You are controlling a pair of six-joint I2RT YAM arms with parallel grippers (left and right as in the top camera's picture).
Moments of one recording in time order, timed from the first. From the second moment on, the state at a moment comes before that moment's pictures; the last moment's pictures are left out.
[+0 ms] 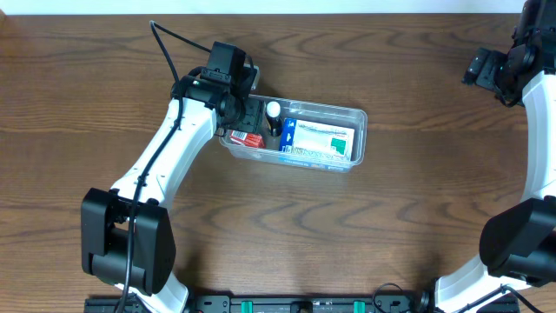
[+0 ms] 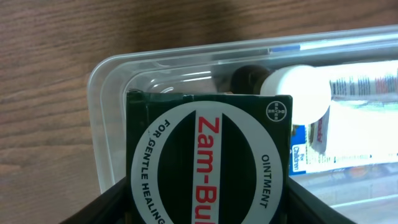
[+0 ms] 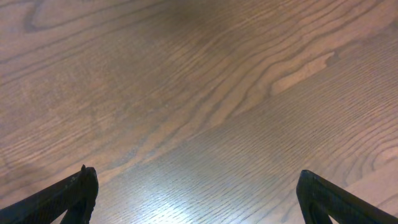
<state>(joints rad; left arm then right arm) -0.30 1.78 1.43 -0.82 0.10 -0.05 -0.23 1.82 1.78 -1.07 0.18 0.24</state>
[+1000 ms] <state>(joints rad) -0.30 1.78 1.43 -0.77 0.10 -0.07 -0.23 1.82 1.78 -1.07 0.18 0.24</state>
